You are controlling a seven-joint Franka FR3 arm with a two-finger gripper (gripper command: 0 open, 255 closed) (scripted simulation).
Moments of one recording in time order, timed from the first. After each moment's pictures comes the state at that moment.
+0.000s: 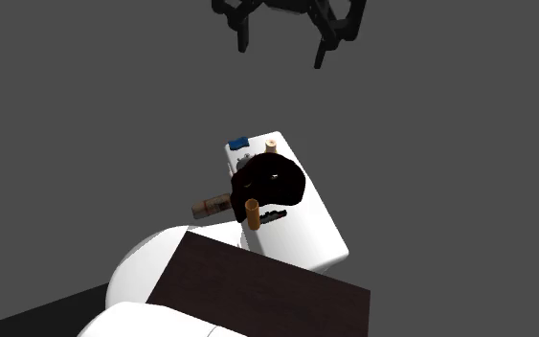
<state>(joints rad) 0.01 -0.83 -0.04 -2.27 0.10 1.63 -0.11</state>
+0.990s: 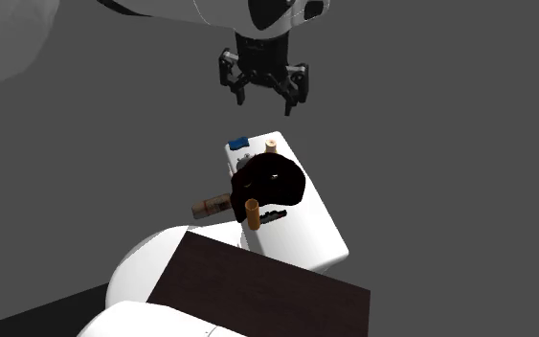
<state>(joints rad) 0.01 -0.61 0.13 -2.49 0.11 2.07 0.05</state>
